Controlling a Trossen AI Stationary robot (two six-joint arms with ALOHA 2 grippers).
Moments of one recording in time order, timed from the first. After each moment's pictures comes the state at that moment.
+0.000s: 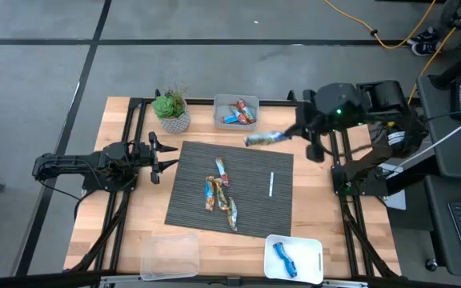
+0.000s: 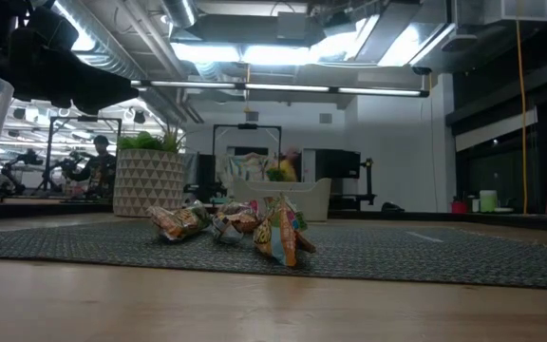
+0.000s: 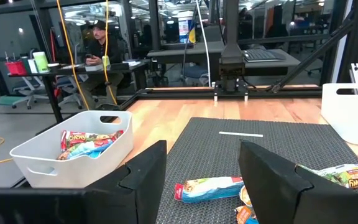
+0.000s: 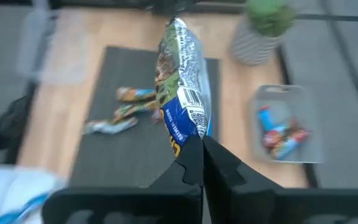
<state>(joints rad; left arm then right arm) 0.07 0.05 0.01 0.03 -0.14 0.05 0.05 1.54 2.27 -1.52 0.10 -0.01</state>
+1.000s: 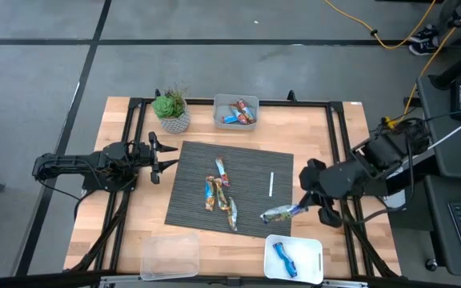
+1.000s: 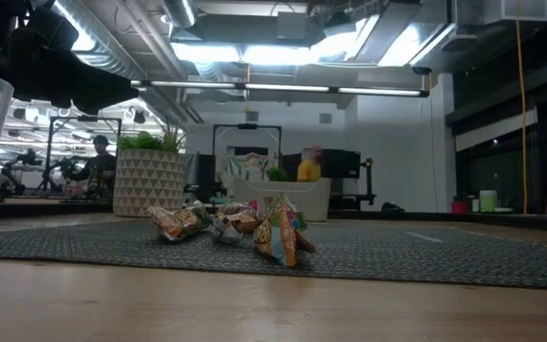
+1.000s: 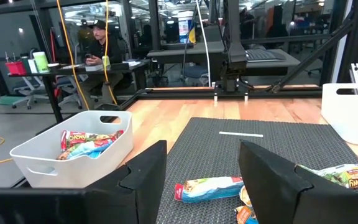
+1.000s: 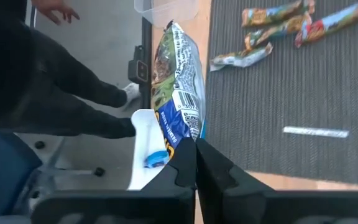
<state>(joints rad) 0.07 0.05 0.01 0.03 -0.14 0.05 0.54 1.43 1.85 -1.35 0.00 0.64</state>
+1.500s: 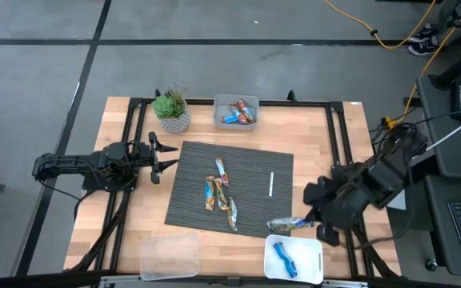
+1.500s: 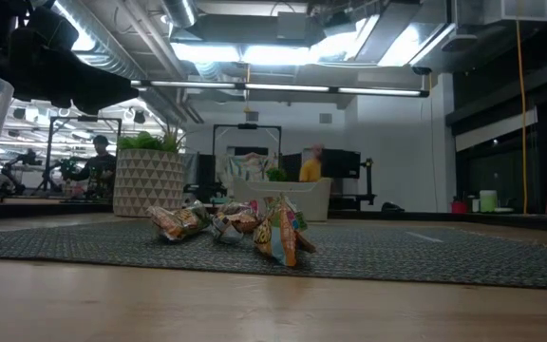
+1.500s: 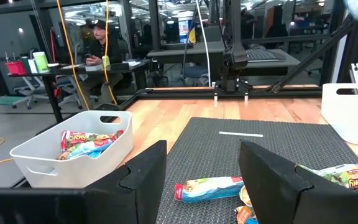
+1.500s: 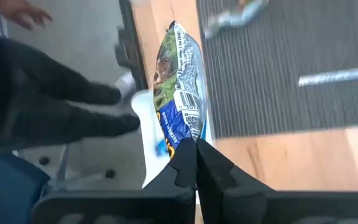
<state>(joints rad) 0.07 0.05 0.01 0.03 -0.14 0.05 0.72 1.47 1.79 -1.37 0.11 1.00</state>
